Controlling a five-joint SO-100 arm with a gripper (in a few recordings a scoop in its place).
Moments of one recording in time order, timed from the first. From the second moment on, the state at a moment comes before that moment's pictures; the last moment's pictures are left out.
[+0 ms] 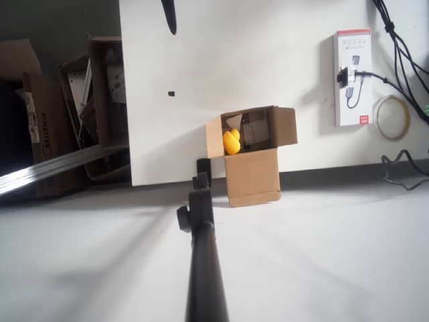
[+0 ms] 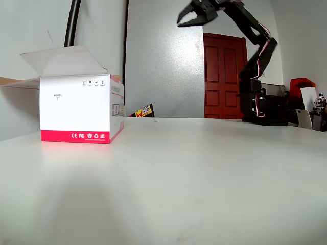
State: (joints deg) arm -6.2 131.6 86.6 80.3 -2.8
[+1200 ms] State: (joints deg) arm 0.6 185.3 162.8 58.5 -8.9
